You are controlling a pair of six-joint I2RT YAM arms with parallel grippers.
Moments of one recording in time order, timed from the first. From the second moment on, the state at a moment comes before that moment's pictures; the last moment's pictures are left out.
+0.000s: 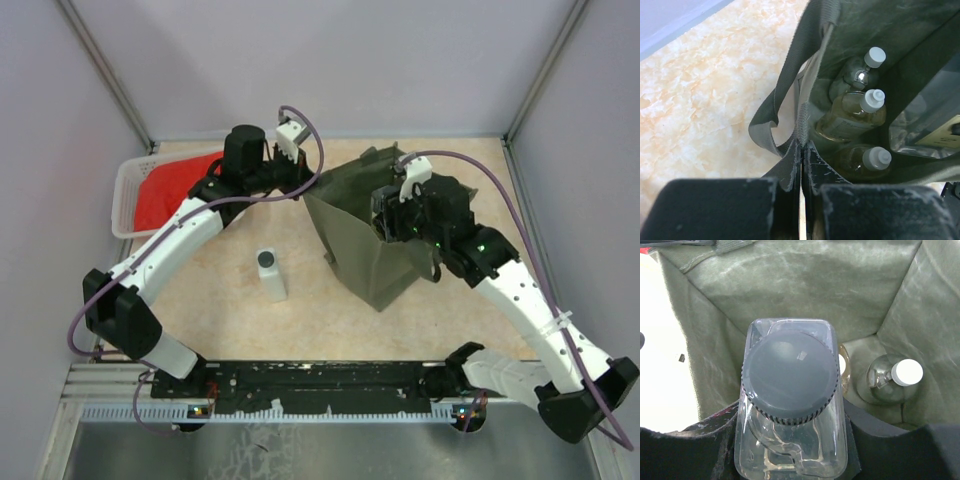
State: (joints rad) left arm -0.53 1.54 1.44 -0.25 0.39 -0.02; right arm 0.58 1.02 1.14 -0.58 0.04 0.09
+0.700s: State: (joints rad) left arm -0.53 1.54 1.43 -0.25 0.39 -0.03; right arm 0.47 1.10 1.02 -0.41 -0.27 0.00
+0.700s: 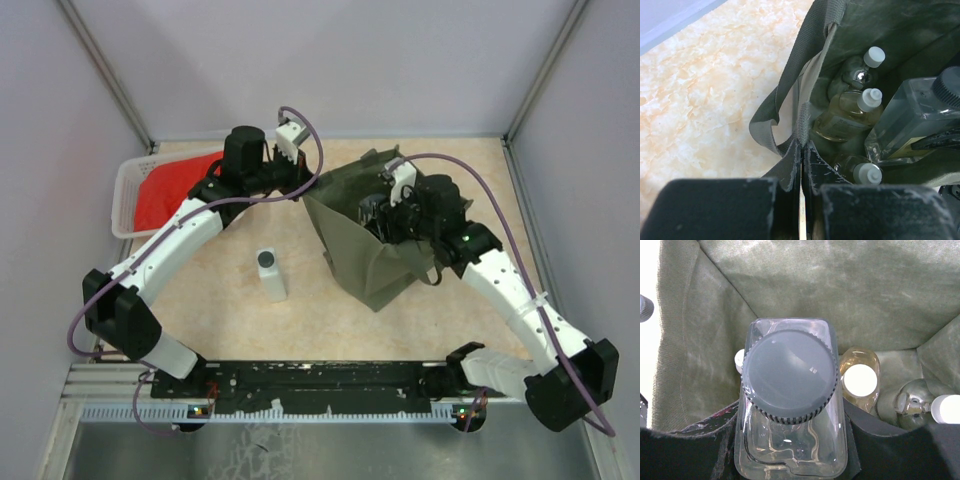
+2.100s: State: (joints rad) left arm -0.53 1.57 1.45 -0.23 0.41 -0.03; right arm 0.37 1.15 0.87 -0.30 -0.46 -0.04
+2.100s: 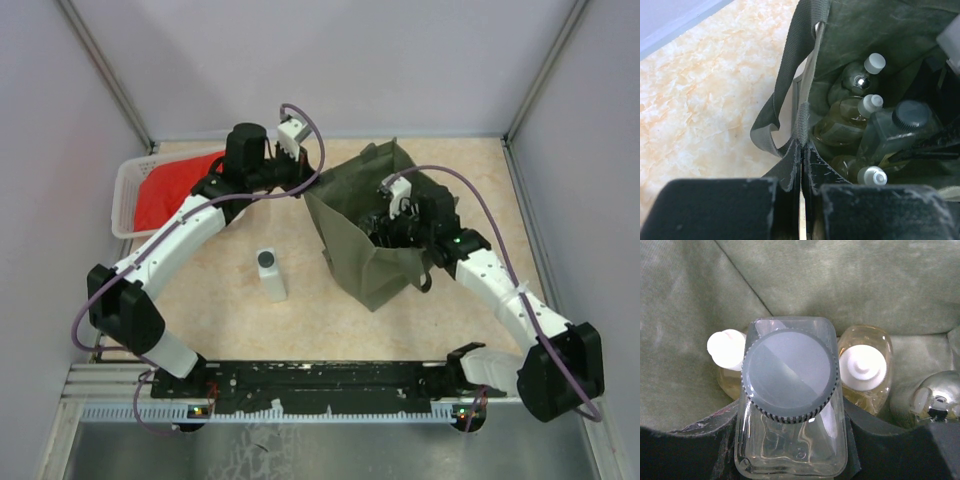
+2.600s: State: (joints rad) left arm -0.53 1.59 1.49 -0.23 0.43 -0.03; right arm 0.50 1.10 1.01 -0.40 -0.29 -0.07
